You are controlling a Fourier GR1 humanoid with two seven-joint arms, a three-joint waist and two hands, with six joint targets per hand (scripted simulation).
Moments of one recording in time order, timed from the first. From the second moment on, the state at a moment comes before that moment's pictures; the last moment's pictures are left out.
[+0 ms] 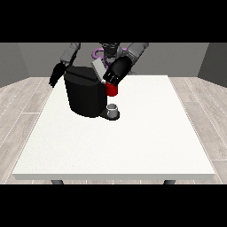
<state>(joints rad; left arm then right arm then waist) -1.25 0.43 0.13 -0.65 -0.76 -0.41 -0.09 -0.45 -0.09 -0.07 -1.27 0.15 -0.16 -0.01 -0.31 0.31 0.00</state>
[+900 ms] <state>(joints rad) -1.26 0.47 0.09 -0.64 -0.84 -0.33 -0.17 -0.46 -0.08 -0.05 -1.30 0.18 -0.19 0.03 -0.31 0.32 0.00</state>
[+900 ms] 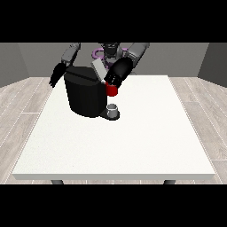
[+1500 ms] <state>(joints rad) -1.28 0.47 0.10 -0.64 -0.84 -0.28 -0.20 -0.48 -0.08 -0.06 -1.28 0.17 -0.19 0.01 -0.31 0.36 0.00</state>
